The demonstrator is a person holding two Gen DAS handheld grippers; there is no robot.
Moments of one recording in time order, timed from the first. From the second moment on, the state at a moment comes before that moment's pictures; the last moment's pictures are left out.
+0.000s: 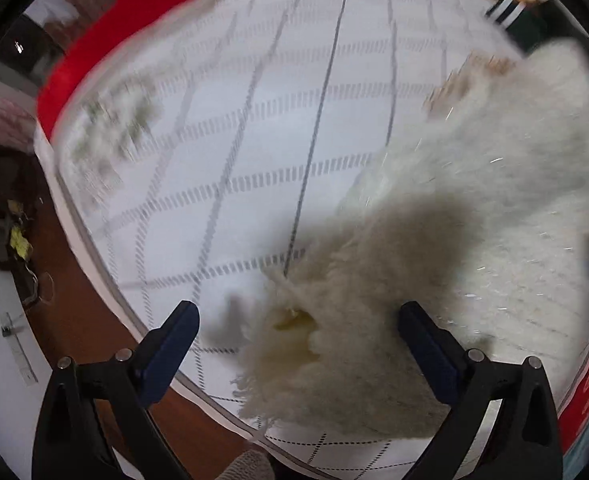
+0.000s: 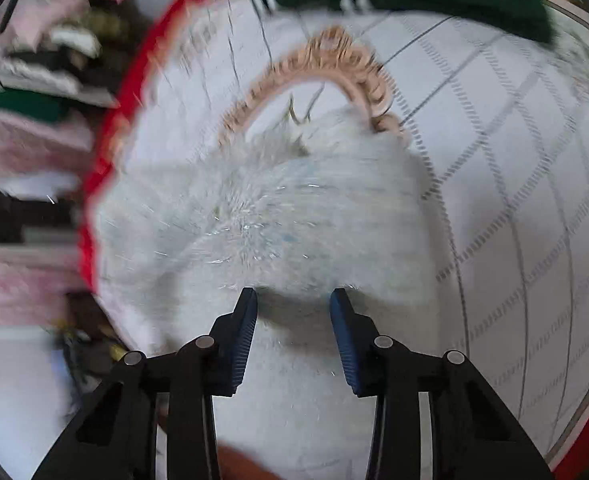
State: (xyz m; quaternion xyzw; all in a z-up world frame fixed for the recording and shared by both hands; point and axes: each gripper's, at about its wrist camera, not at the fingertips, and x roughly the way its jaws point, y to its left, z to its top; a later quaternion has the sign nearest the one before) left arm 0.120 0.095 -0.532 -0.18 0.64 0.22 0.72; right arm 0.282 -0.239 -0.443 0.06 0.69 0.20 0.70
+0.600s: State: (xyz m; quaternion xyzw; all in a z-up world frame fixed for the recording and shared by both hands) left arm 0.263 0.099 -0.558 -0.19 0.62 0.15 0.74; right arm 0.345 -0.233 -0.439 0.13 0.71 0.19 0.66
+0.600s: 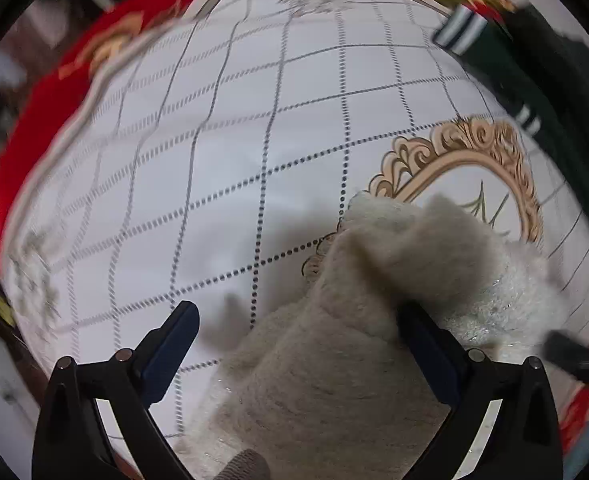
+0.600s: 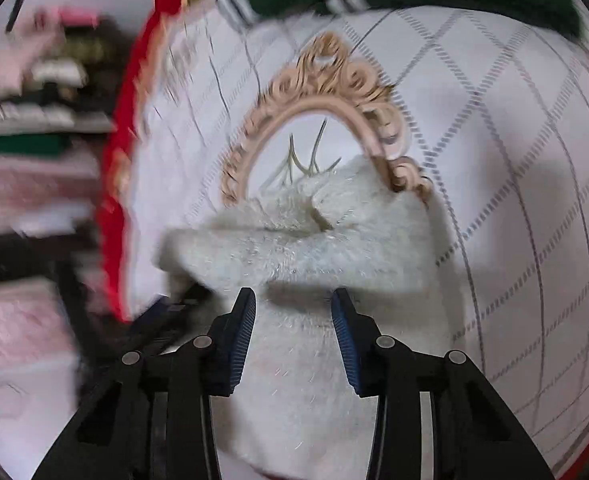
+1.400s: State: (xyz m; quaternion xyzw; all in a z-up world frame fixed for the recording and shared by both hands) left arm 0.176 0.130 -0.563 -0.27 0.61 0.09 0.74; right arm 0.293 -0.330 -0.528 0.30 0.73 0.27 0.56
